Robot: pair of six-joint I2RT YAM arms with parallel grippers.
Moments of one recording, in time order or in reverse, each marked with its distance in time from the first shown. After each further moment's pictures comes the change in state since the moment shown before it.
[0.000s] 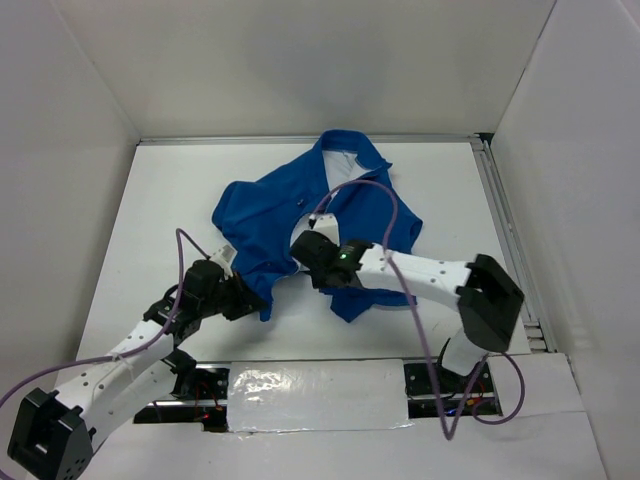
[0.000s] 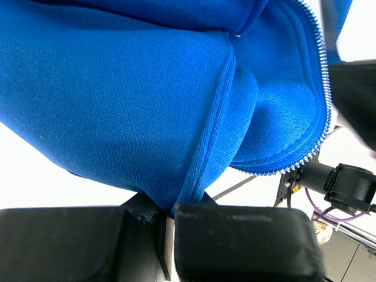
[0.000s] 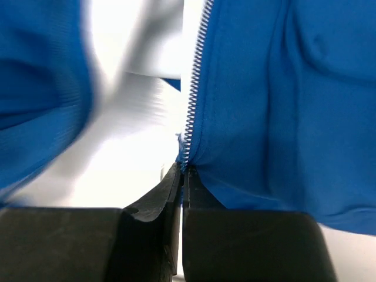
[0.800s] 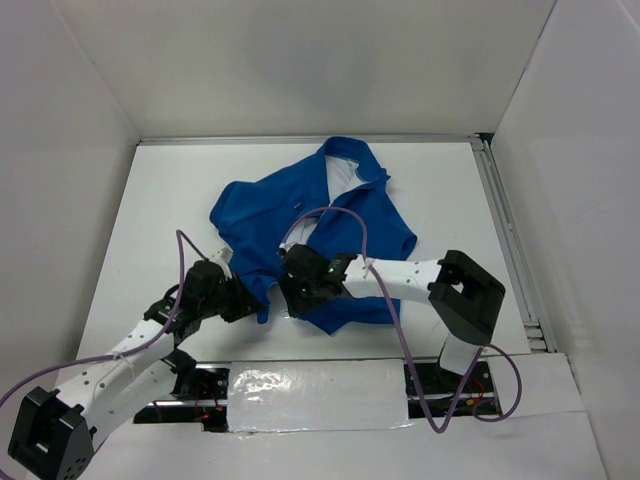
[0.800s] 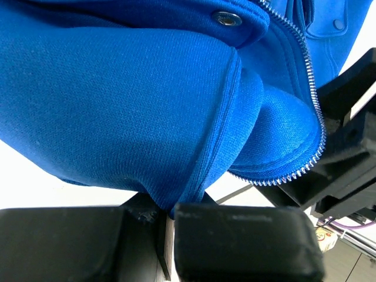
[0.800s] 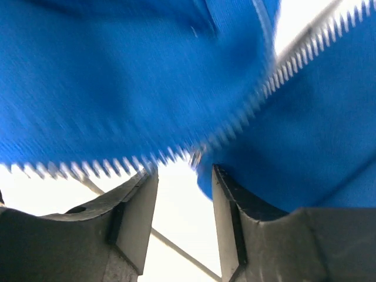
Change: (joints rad) left arm 0.005 0.008 0.000 -0.040 -0.026 -0.001; right arm 0.036 0.072 -0.060 0.240 -0.467 -0.211
